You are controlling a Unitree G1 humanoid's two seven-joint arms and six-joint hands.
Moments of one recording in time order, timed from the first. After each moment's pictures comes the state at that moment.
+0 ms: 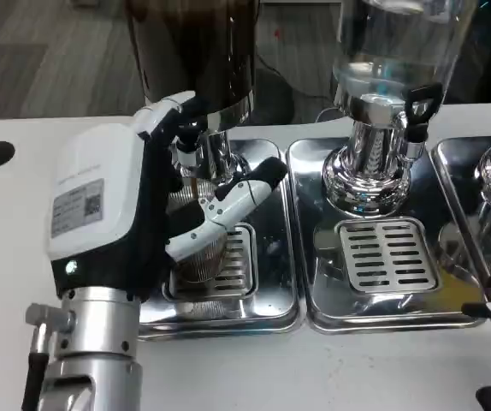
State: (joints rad) left arm 0.13 0.10 -0.26 -0.59 1.03 0.27 0.01; right arm 0.57 -0.48 -0.31 0.11 -0.36 -1.00 0.04
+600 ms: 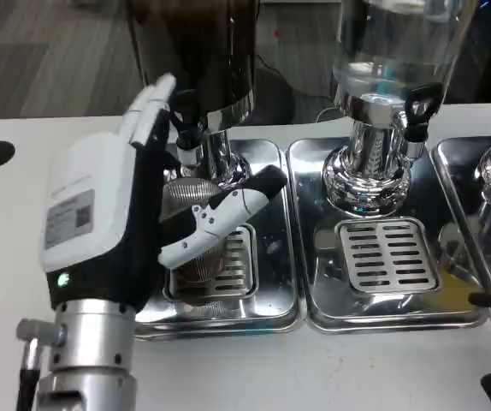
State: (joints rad) left arm 0.18 0.10 -0.24 -0.60 0.95 0.20 0.08; right arm 0.55 -0.50 -0.29 0.11 -0.32 -0.95 0.06
